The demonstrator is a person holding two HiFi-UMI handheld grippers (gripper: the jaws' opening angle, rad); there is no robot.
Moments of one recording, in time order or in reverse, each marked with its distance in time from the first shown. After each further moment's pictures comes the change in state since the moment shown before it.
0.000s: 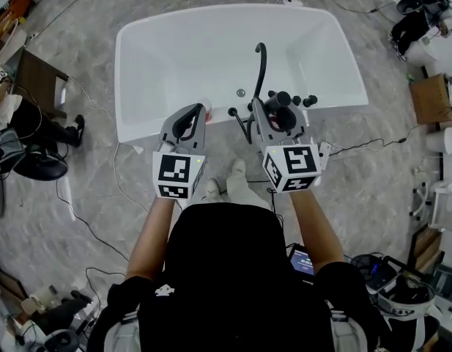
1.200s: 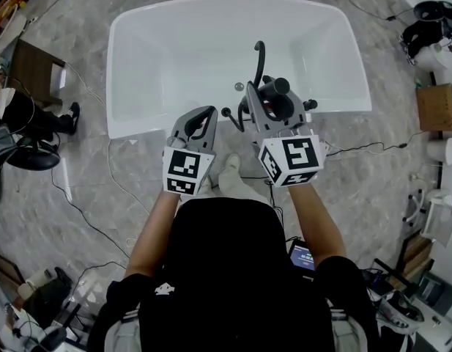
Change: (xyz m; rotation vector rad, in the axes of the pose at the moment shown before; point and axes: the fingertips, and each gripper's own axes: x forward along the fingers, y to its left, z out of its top) left arm 0.092 -0.019 -0.046 -0.036 0.083 -0.055; right arm 0.074 -0.038 0.009 0.022 -0.031 0.102
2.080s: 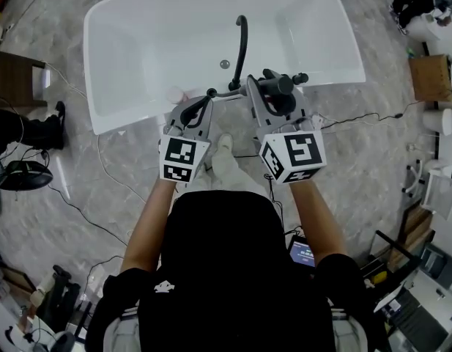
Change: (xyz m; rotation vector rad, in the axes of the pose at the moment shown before) left arm 0.038 -0.038 -0.050 -0.008 0.087 -0.096; right arm -0.036 -0.038 -0.042 0.042 0.079 -0.081
